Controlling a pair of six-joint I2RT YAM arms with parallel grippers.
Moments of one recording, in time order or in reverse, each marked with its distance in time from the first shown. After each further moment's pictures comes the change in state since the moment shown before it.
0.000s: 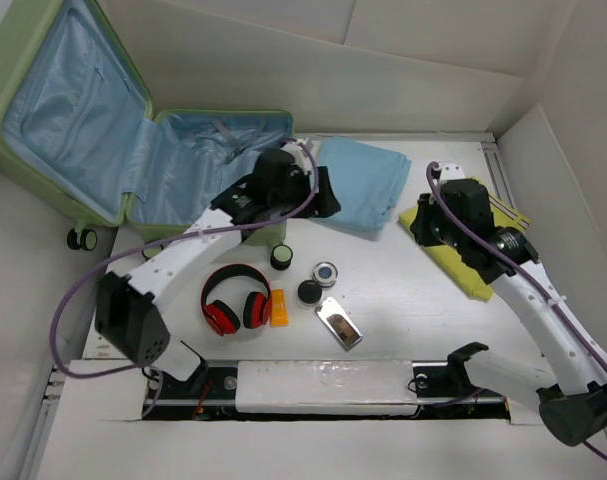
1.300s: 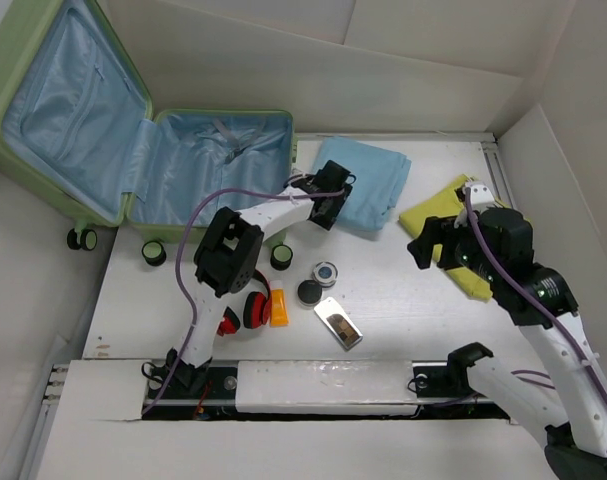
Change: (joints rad) left arm -0.068 0.755 0.418 -0.037 -0.415 -1.084; right arm -0.049 -0.270 -0.057 -0.067 -0.156 -0.025
